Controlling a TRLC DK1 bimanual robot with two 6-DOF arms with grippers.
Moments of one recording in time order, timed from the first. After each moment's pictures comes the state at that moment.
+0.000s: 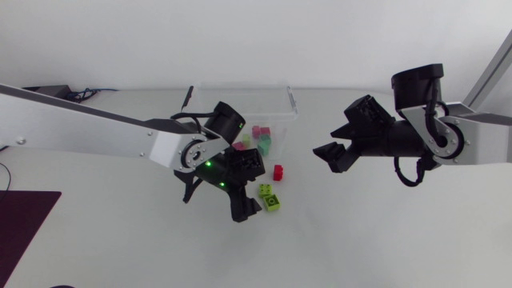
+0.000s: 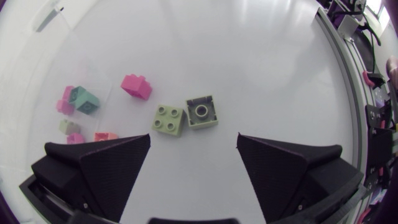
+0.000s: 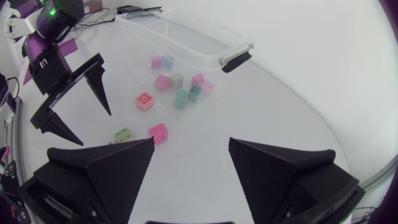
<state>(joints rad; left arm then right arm) -0.64 1.90 1.13 -0.30 0.28 0.73 0.19 1.46 0.83 -0.08 -0.34 -0.46</state>
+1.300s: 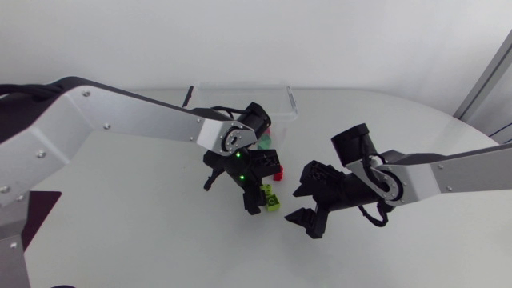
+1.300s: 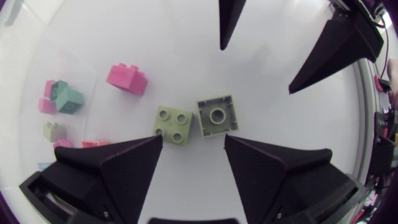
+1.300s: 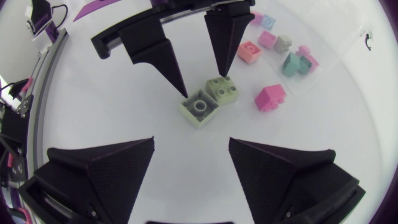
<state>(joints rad) -0.67 2.13 1.43 -0.55 0.19 0.74 0.40 1.65 0.69 -0.07 -0.43 -0.64</state>
